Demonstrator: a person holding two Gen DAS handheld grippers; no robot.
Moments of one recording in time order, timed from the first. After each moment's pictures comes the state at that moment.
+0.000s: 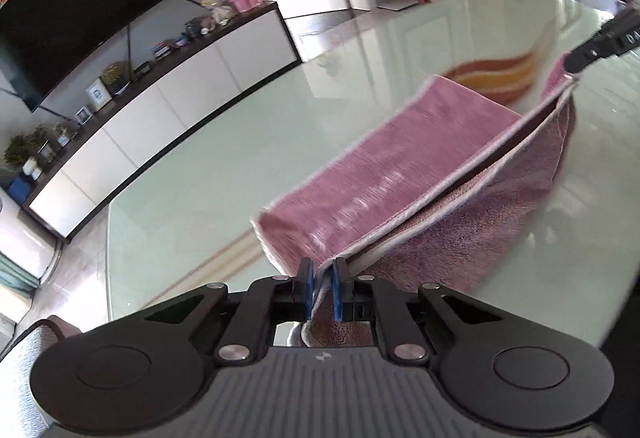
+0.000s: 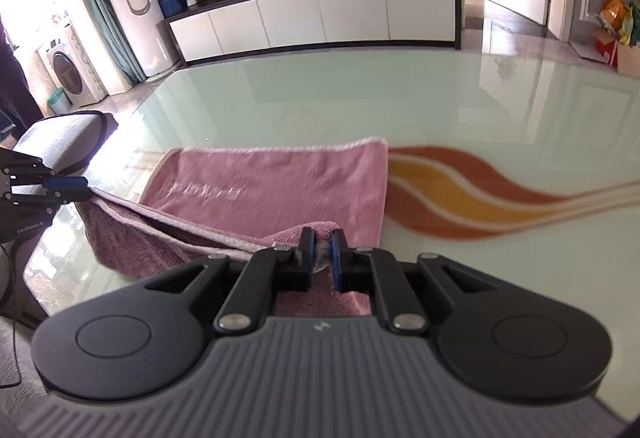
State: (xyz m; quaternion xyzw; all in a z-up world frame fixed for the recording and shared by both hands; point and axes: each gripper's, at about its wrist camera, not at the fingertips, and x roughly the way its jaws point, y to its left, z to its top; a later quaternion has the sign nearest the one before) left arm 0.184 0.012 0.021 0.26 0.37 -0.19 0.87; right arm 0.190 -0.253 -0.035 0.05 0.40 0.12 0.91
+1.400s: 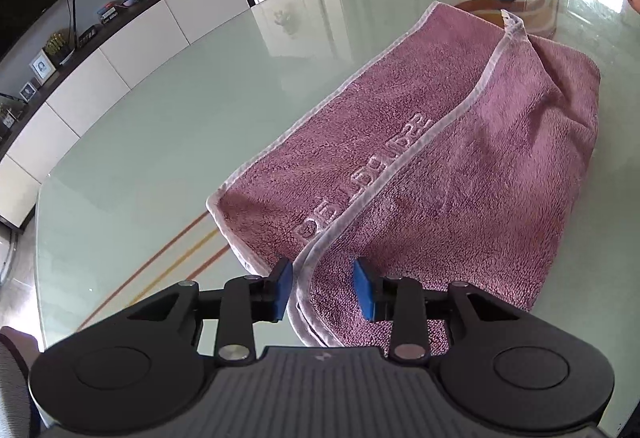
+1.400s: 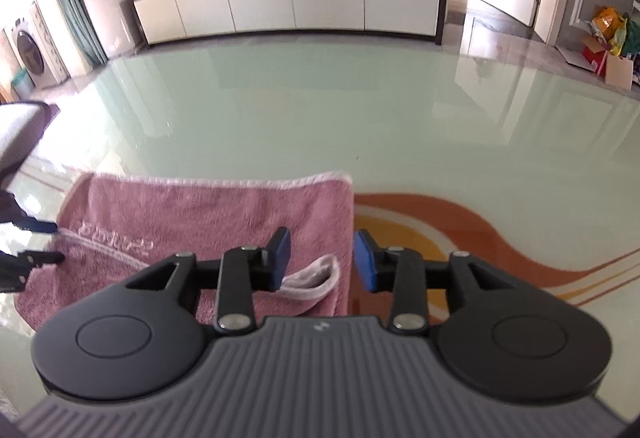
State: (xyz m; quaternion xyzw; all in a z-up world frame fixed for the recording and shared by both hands) left arm 0.253 0.020 -0.066 0.26 0.43 -0.25 0.82; right arm 0.292 -0.260 -0.076 0.03 0.42 0.09 0.90
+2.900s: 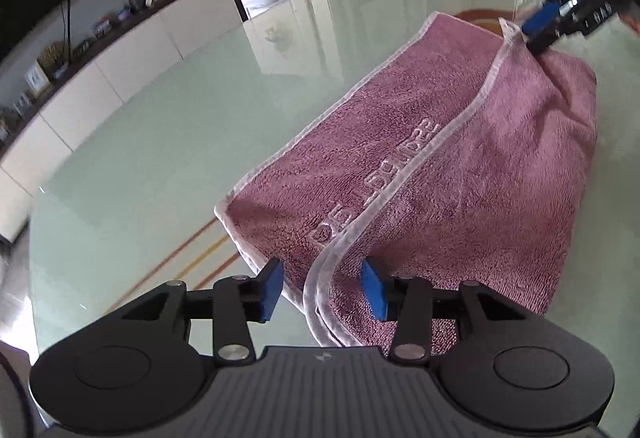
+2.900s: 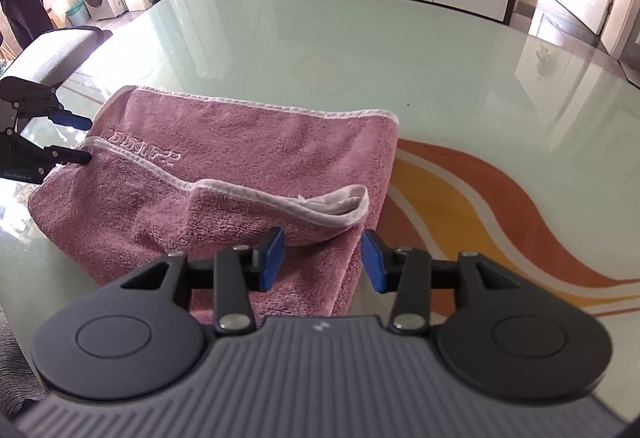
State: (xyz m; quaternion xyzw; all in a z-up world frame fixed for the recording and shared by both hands) left arm 0.240 0.017 -0.070 0.24 0.42 -0.28 0.83; right arm 0.283 -0.255 -0.106 -0.04 0.47 0.19 0.86
